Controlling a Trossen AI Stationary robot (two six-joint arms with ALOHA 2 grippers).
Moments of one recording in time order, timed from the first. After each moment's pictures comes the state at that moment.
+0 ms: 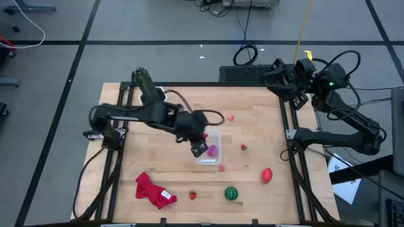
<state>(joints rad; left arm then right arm) -0.13 1.86 2.09 -1.26 -0.08 -0.61 -0.57 0.86 1.05 0.31 -0.69 0.54</state>
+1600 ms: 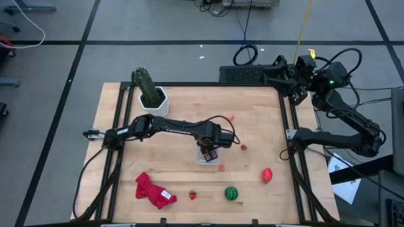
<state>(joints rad) -0.07 2.37 2.16 -1.41 -0.13 -0.49 -0.63 0.86 1.05 0.31 -0.69 0.56</state>
